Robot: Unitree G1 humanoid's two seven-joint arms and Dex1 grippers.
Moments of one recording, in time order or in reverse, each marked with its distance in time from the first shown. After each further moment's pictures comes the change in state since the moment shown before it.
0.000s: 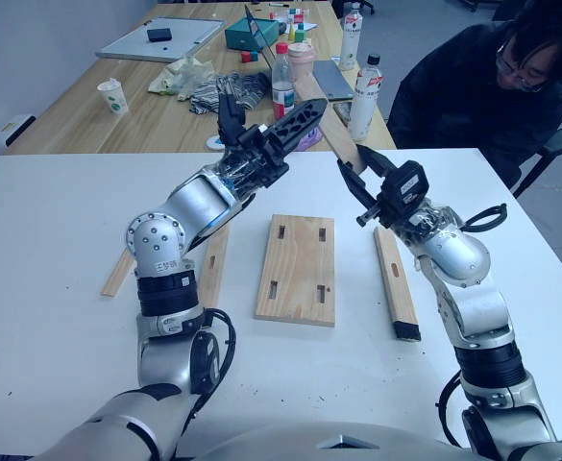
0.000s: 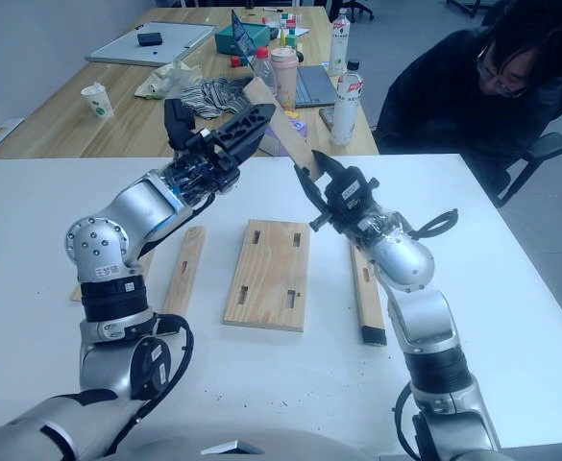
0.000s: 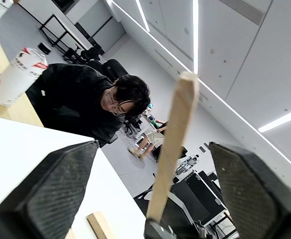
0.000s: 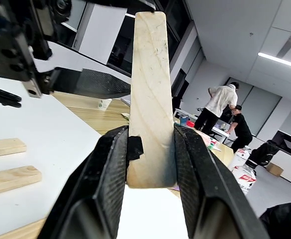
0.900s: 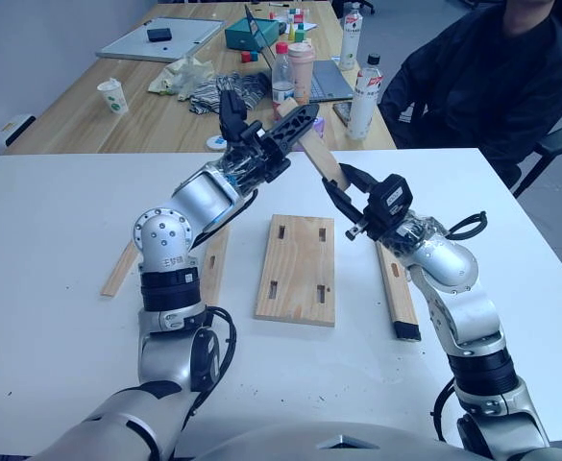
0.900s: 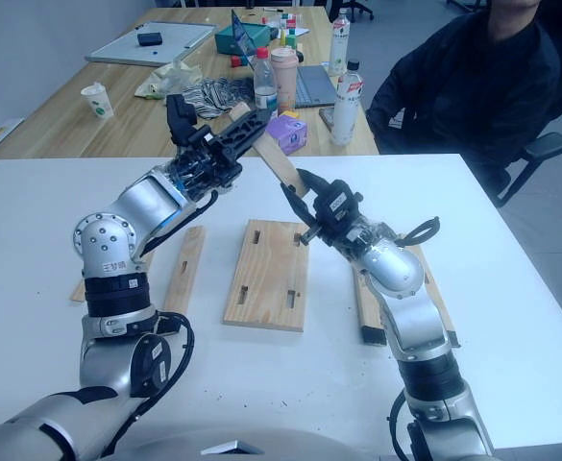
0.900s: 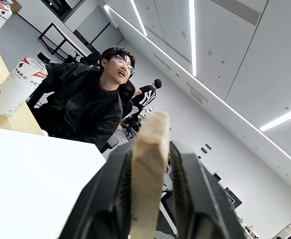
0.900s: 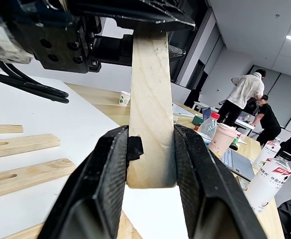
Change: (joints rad) left arm -0.019 0.000 -0.030 0.033 0.077 -0.050 -0.075; right arm 0.030 0.030 0.026 -0.011 0.027 0.049 0.044
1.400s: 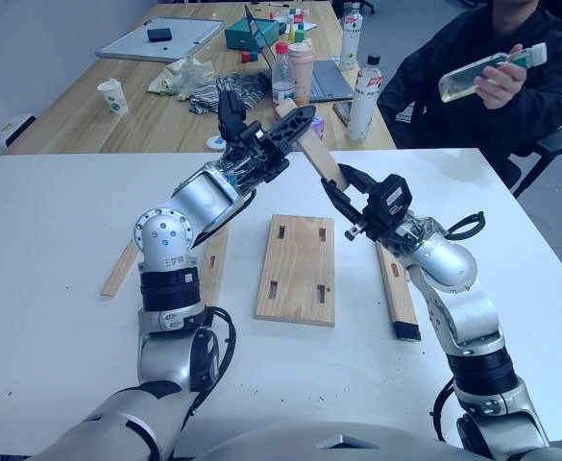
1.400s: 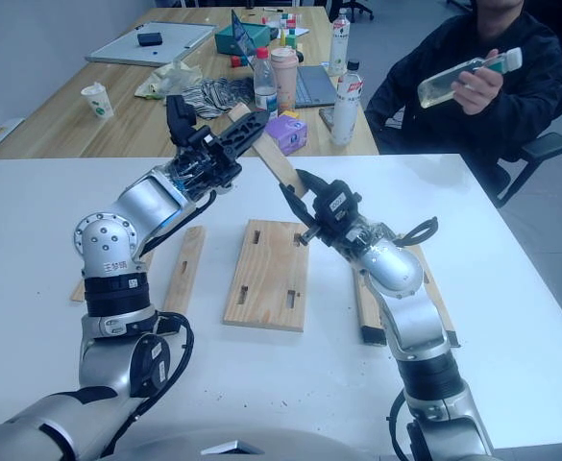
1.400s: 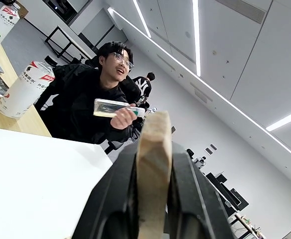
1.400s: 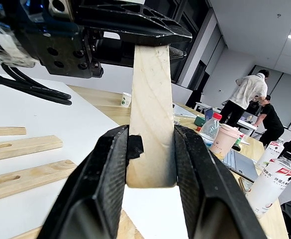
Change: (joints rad) left arm 0.000 0.005 0.001 0.002 0.032 -0.010 -0.013; right arm -0.001 0.003 0.002 0.009 0.012 -0.005 0.002
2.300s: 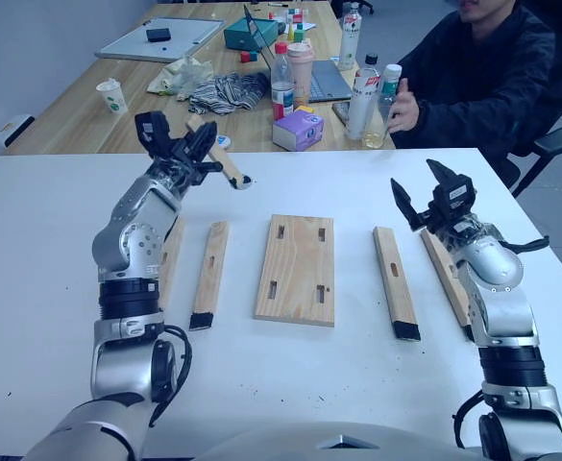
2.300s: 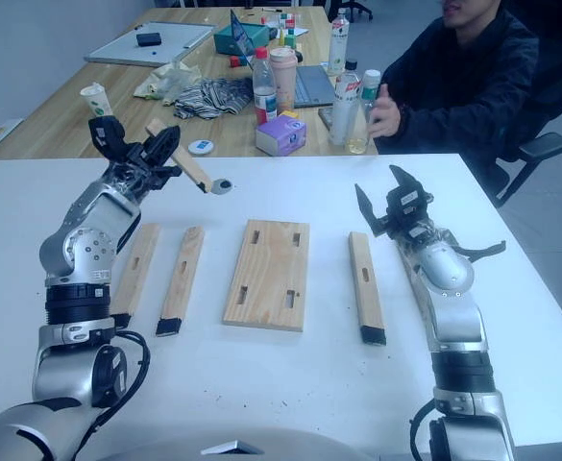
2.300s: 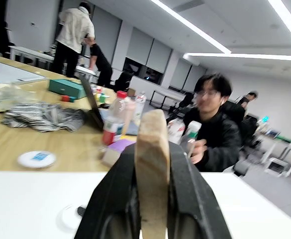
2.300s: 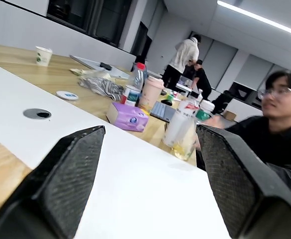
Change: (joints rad) left arm 0.125 0.252 -0.017 0.164 0.608 -0.425 -0.243; right arm 0.051 -0.084 -0.239 0.274 -0.058 -0.147 -0.078
